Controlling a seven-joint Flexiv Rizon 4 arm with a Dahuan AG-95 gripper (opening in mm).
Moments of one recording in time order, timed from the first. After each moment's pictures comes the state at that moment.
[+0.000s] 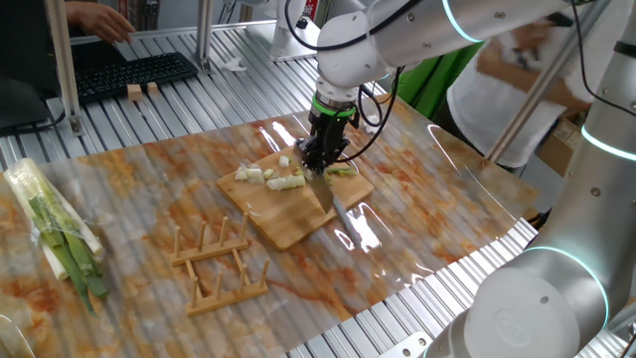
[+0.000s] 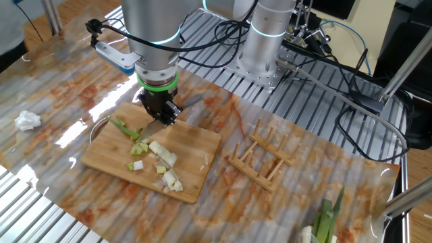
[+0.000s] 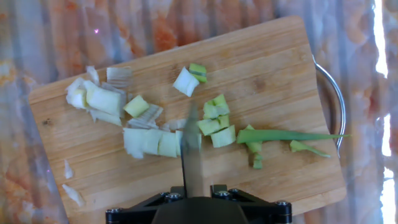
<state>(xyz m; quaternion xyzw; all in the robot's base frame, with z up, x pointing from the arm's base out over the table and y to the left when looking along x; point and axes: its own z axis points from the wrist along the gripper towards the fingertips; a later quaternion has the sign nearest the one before) 0.510 -0.088 0.080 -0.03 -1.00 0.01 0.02</state>
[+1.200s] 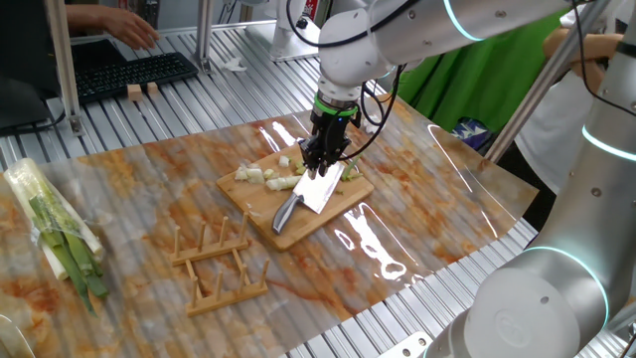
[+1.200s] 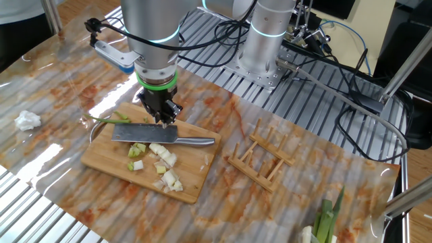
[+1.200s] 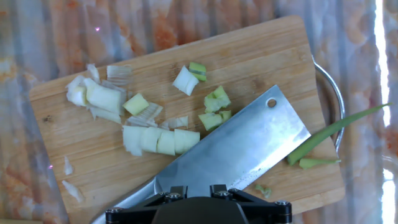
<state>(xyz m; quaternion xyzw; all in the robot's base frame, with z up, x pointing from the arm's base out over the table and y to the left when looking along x) 0.508 -0.089 0.082 -0.02 -1.00 0.00 0.02</state>
